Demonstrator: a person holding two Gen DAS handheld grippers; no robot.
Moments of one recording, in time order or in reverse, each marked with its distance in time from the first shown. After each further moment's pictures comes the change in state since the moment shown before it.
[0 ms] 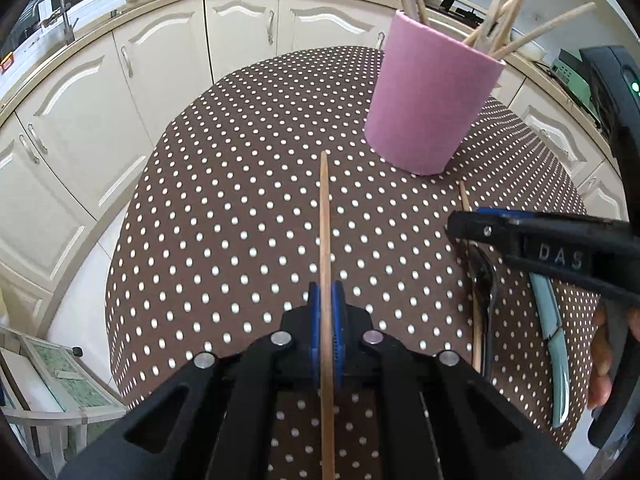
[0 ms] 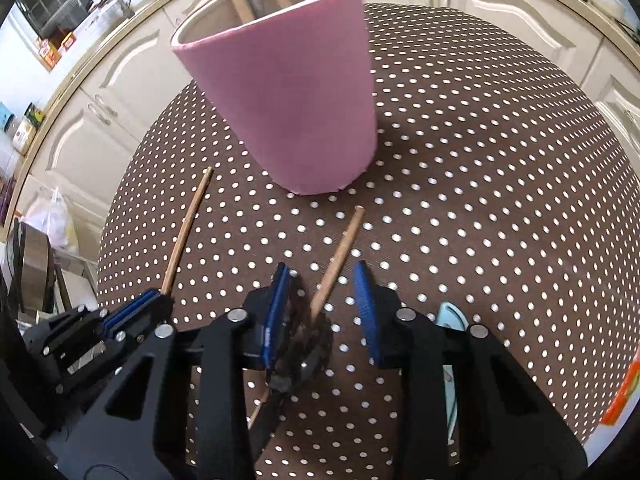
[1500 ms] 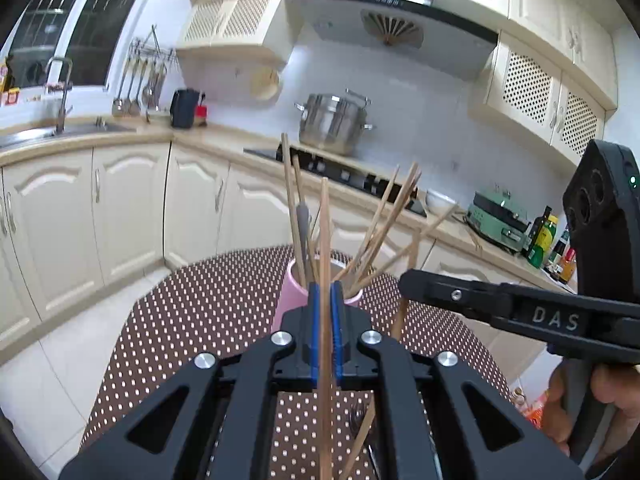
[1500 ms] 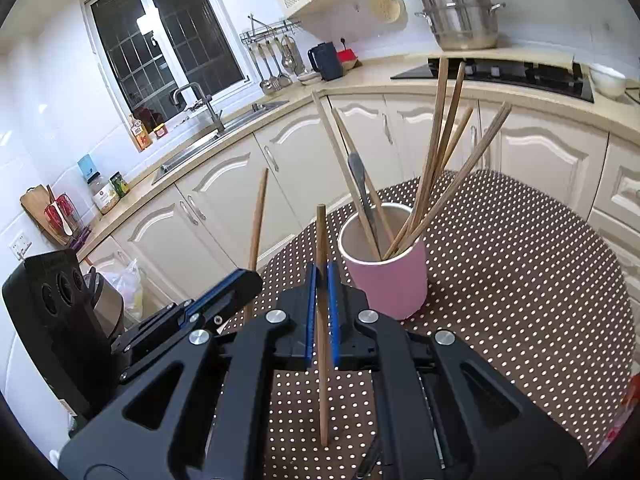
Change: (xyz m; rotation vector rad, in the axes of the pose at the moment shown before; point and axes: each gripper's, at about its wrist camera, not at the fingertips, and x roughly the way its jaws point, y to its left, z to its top) left arm -0.114 -0.040 0.007 -0.009 -0.664 -0.252; right arm -0.141 0.013 -0.015 -0.075 -0.512 0.244
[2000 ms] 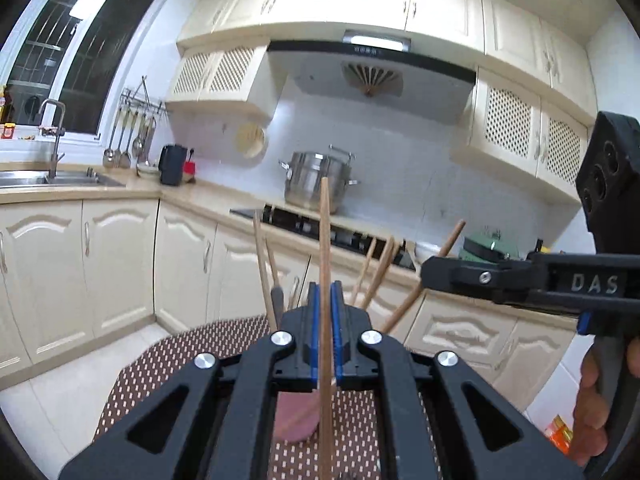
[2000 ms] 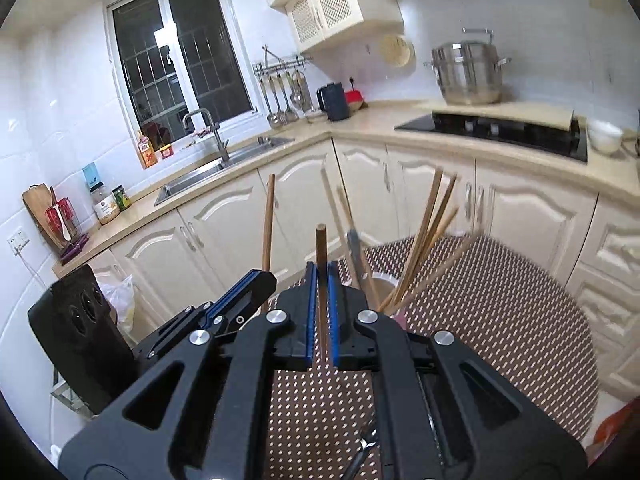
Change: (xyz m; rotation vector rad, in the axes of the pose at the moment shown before) left arm 0.008 -0.021 0.038 0.034 -0.208 -0.030; right arm -0.043 0.016 0.045 -0.089 -0.128 -0.024
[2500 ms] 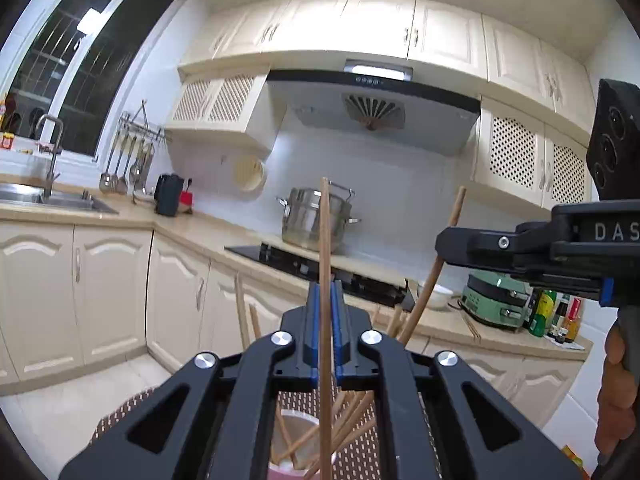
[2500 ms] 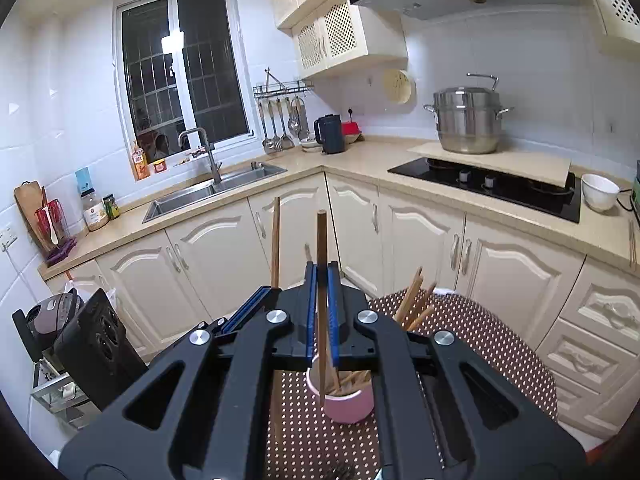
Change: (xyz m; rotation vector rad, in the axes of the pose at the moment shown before) left arm 0.048 -0.007 0.034 -0.002 -0.133 0.007; right arm 0.004 -0.010 0.063 -0.077 -0.081 -0.036
